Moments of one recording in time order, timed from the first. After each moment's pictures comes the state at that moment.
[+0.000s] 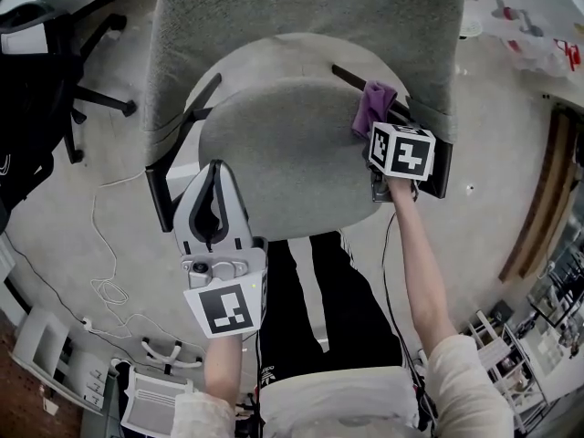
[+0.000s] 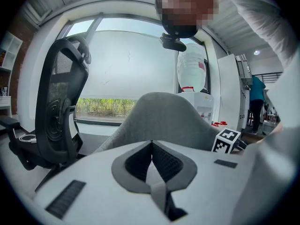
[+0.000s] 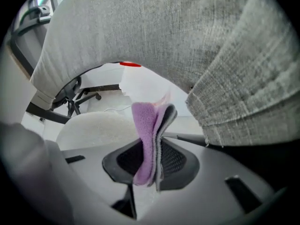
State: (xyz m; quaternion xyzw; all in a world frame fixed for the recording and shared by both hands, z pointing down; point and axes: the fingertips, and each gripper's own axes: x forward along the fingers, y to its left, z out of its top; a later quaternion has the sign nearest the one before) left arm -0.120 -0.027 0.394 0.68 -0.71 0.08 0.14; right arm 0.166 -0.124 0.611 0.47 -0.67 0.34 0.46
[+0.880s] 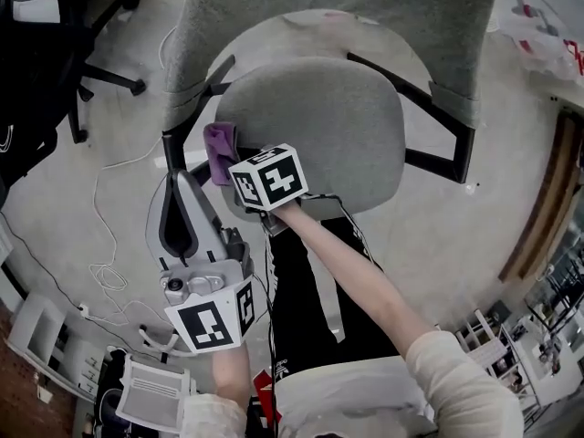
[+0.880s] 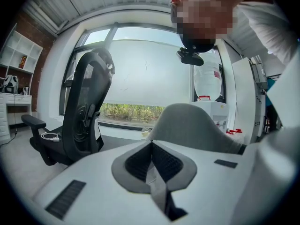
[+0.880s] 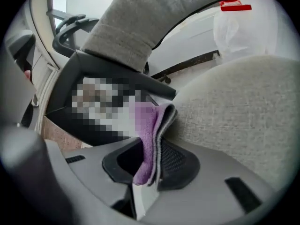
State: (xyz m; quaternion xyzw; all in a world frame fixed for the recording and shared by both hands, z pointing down) left arm -0.188 0.029 0.367 0.61 -0.78 0.04 0.14; right arm -0.145 0.084 0.621 0.15 -0.76 0.51 0.37
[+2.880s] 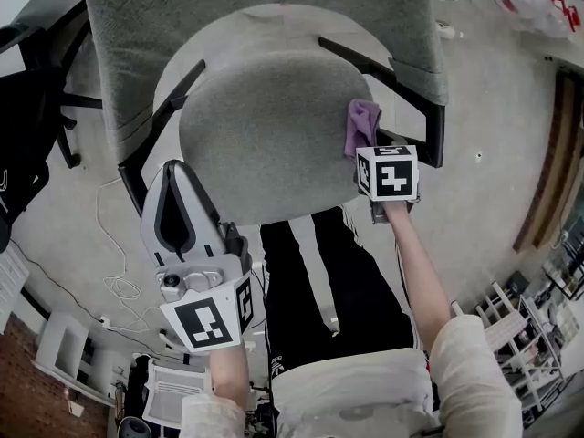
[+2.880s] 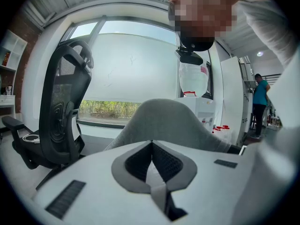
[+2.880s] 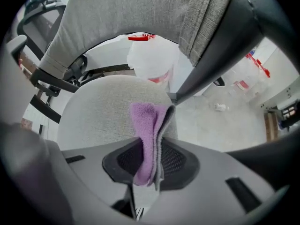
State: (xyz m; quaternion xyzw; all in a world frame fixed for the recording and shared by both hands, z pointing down) left arm -0.115 -0.024 0.368 0.67 -0.73 0.06 0.14; right arm 0.204 -0.015 0.616 0.41 -0.64 0.37 0.54
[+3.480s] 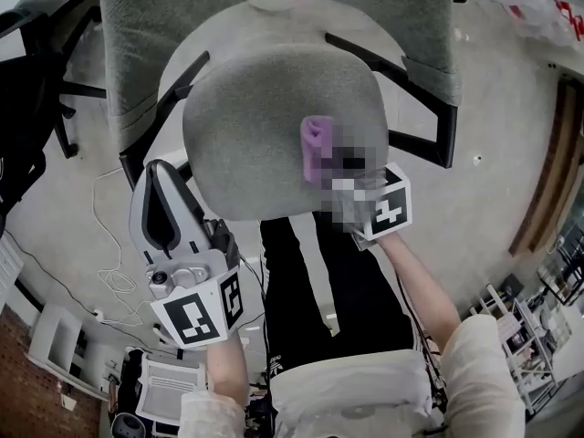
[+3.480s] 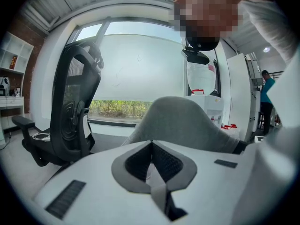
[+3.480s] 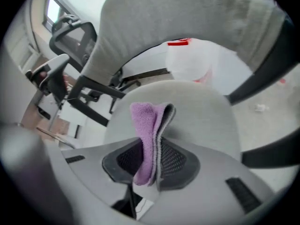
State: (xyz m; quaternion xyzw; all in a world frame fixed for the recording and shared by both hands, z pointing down) left arm -0.150 -0.007 0.380 0.63 -0.76 0.07 0.15; right arm 0.092 0.034 0.580 0.27 -0.73 0.44 0.45
